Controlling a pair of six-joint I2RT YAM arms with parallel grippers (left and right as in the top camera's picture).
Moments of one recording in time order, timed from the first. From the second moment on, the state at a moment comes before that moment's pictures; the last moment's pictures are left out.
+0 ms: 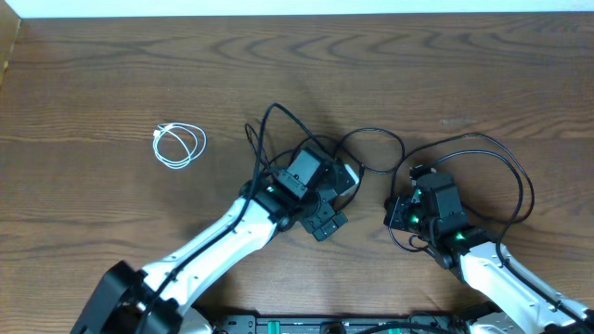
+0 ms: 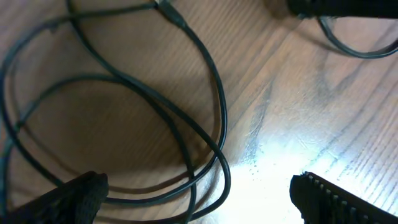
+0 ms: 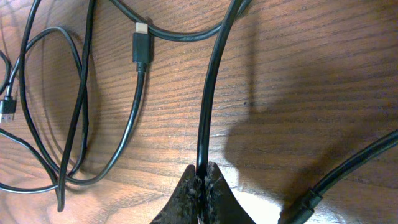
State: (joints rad) left arm -0.71 1.48 0.89 -0.49 0.15 0.25; right arm 0.35 1.25 0.36 -0.02 -0.19 0.65
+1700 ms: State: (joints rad) left arm -0.71 1.75 0.91 -0.46 0.10 0.28; right arm 0.35 1.25 0.36 -0.03 -0.19 0.65
